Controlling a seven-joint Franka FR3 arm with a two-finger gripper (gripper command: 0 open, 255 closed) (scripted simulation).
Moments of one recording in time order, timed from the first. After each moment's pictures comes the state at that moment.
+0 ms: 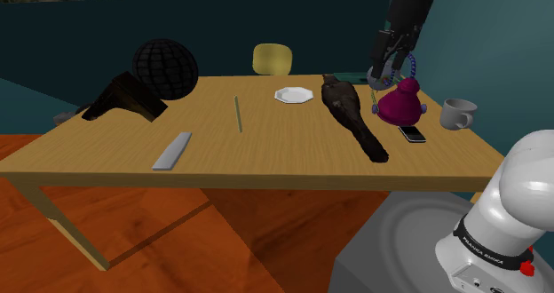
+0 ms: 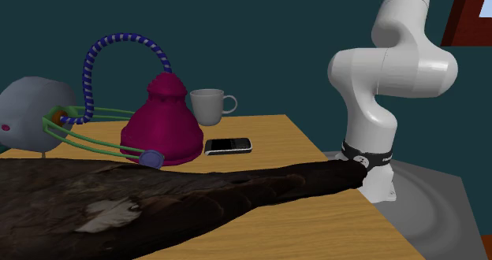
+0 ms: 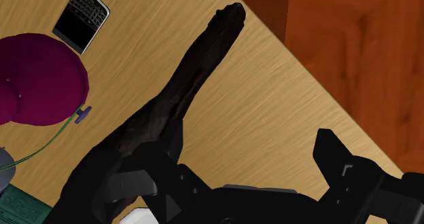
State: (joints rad) arm 0.00 -0.79 0.04 -2.31 0.03 1.63 0.10
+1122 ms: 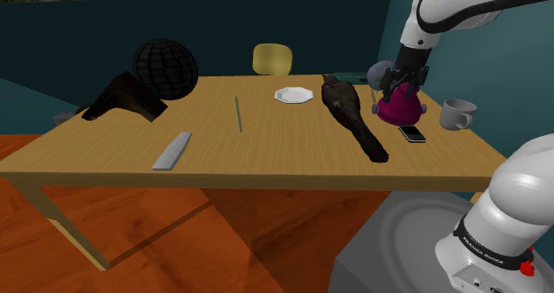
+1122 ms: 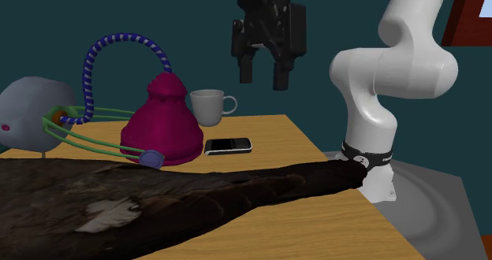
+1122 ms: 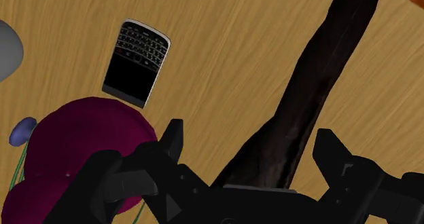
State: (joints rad) arm -0.19 -0.67 -0.18 -2.54 -0.07 1.91 0.06
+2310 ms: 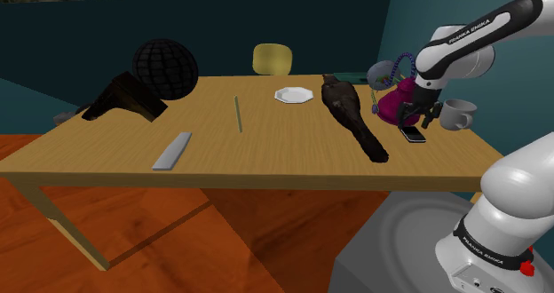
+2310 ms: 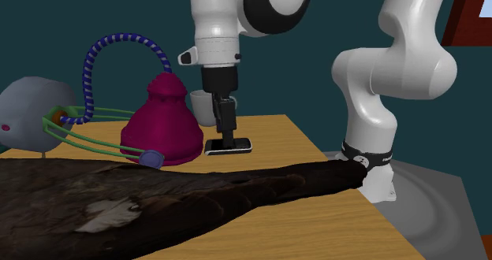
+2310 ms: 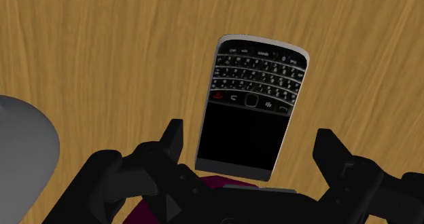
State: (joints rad) arm -0.33 -0.37 -0.41 -2.66 -0.12 2.28 0.00
